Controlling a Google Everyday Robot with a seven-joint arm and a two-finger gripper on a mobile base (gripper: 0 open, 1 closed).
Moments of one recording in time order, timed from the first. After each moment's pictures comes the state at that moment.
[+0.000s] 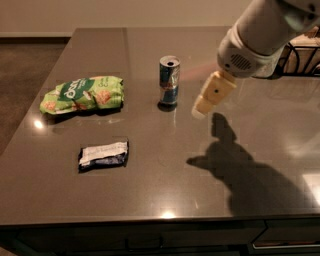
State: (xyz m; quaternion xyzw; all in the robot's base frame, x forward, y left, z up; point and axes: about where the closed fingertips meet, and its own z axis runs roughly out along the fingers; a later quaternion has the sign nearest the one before) arm 0.530 -0.131 0.951 -0.50 0.83 0.02 0.24
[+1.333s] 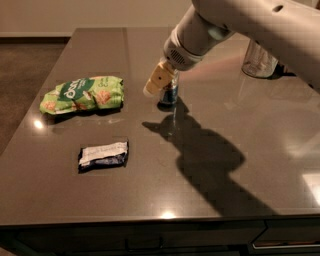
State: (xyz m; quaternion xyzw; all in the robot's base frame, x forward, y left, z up) arm 0.623 -0.030 0.927 -0.46 0.83 0.06 0.31
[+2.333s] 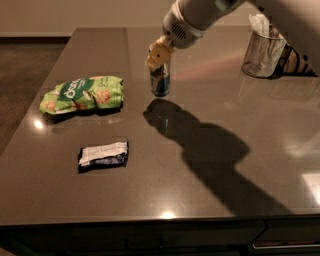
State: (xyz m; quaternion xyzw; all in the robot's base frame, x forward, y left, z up) arm 0.636 -0.016 0.969 -0.48 0.81 0.11 0.31
